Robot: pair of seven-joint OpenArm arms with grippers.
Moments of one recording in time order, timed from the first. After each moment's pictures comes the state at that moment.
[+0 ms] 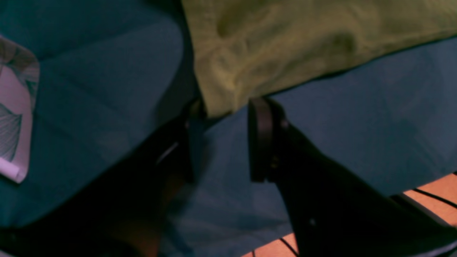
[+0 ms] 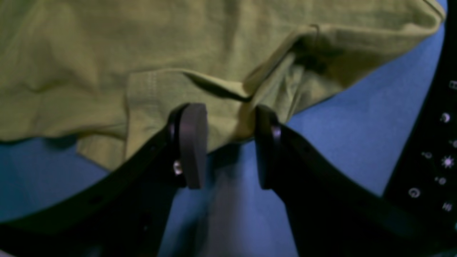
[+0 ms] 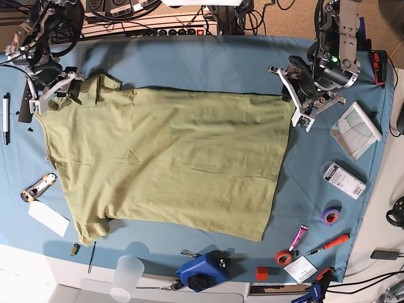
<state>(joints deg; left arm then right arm) 17.2 -13.1 0.3 116.3 -15.7 -12.6 65.9 -16.8 14.7 42.5 99.3 30.9 31.2 -61.6</state>
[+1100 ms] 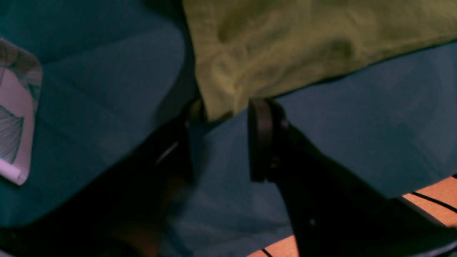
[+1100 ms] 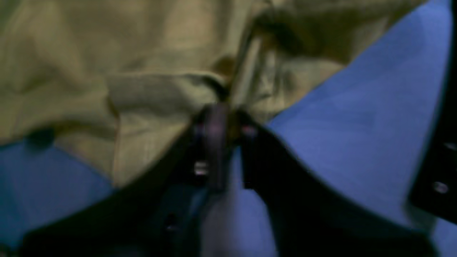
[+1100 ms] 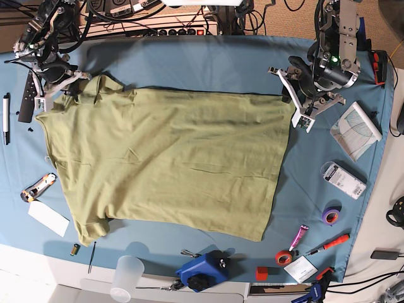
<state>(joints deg) 17.2 -13.1 0.3 116.3 -15.8 -12.6 65.1 -16.6 12.3 42.5 99.3 29.7 34.9 -63.2</state>
